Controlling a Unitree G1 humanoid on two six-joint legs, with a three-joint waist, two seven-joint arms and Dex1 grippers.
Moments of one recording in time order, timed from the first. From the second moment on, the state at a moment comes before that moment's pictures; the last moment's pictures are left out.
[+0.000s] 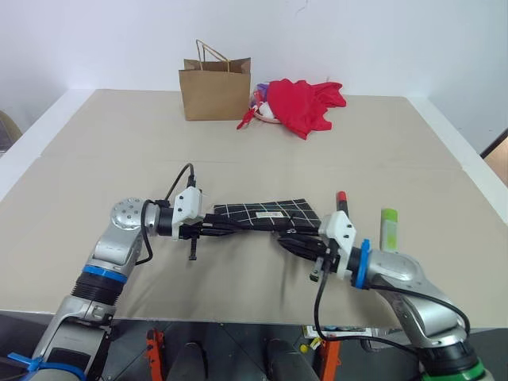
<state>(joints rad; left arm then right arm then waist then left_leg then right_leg) -0.55 0.49 -0.16 0.21 -0.30 -0.05 -1.34 -0.19 -0.55 0.13 -0.35 0.37 0.42 0.81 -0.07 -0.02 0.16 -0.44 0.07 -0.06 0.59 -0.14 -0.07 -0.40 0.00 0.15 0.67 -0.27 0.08</state>
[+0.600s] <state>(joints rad) -0.60 0.40 -0.19 0.33 -0.22 -0.20 -1.30 -0.32 -0.47 0.23 -0.32 0.35 0.46 0.82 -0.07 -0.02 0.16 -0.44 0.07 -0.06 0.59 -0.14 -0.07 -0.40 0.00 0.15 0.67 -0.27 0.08</state>
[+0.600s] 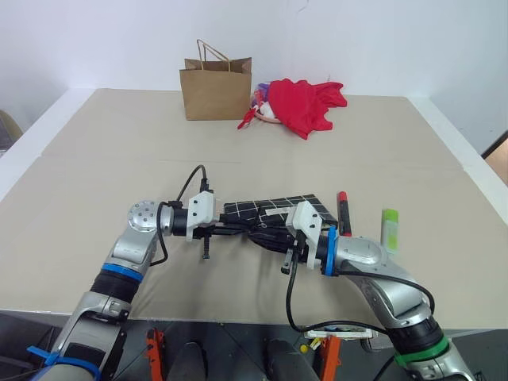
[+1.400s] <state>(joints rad) -0.62 0.45 -0.18 0.37 -0.22 -0.21 -1.30 -0.03 -0.61 -0.37 -0.41 0.63 0.63 0.53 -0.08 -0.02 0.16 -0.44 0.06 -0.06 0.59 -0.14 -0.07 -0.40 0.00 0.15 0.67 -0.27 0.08</state>
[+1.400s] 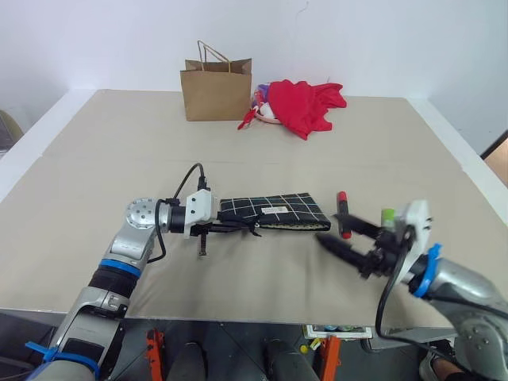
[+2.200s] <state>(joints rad) -0.60 0.48 -0.15 0.22 -0.29 -0.07 -1.23 -0.15 -0.39 -0.17 -0.19 0.30 0.59 0.23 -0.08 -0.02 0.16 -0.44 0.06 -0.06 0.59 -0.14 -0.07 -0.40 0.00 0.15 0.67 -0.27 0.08</state>
